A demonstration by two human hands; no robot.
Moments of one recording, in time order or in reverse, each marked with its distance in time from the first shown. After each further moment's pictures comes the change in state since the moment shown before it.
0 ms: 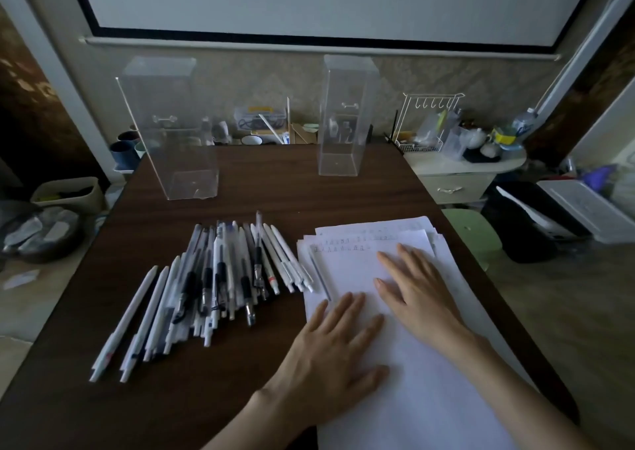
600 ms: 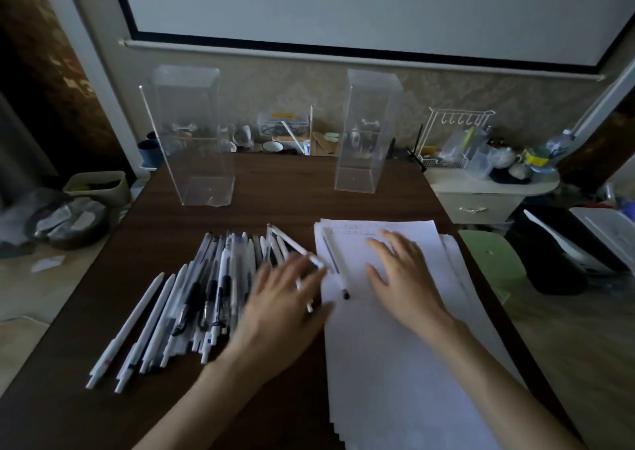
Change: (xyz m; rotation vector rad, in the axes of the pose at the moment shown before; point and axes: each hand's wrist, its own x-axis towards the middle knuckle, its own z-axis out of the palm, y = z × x) left_hand 0.020 -0.060 -0.042 -0.051 0.213 -0.356; right_hand 0.063 -0.023 -0.016 0.072 0.148 -0.227
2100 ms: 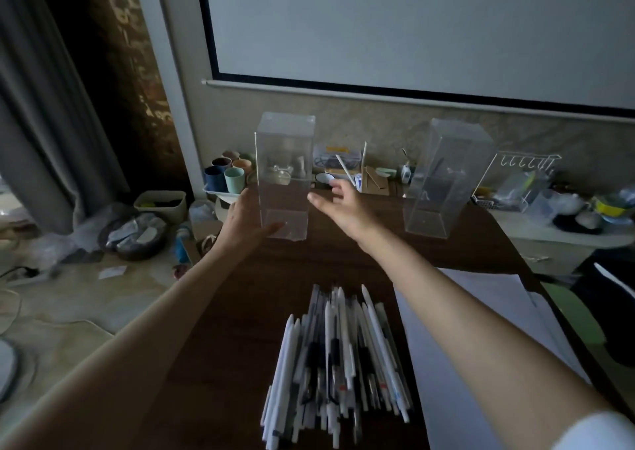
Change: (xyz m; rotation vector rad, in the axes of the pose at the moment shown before) left_hand 0.080 -0.241 -0.052 -0.585 0.292 -0.473; right_hand 0.176 -0.174 0.009 0.842 -0.131 0.059
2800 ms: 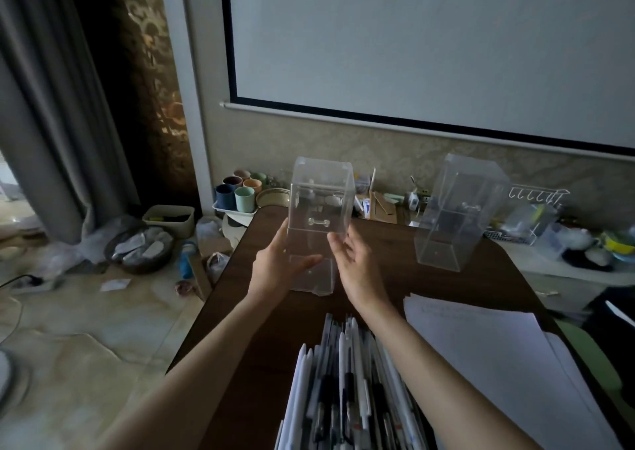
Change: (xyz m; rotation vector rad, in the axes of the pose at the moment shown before) left_hand -0.038 0.042 0.027 -0.177 0.065 0.043; right_hand -0.036 0.018 0.033 0.105 0.163 -0.162
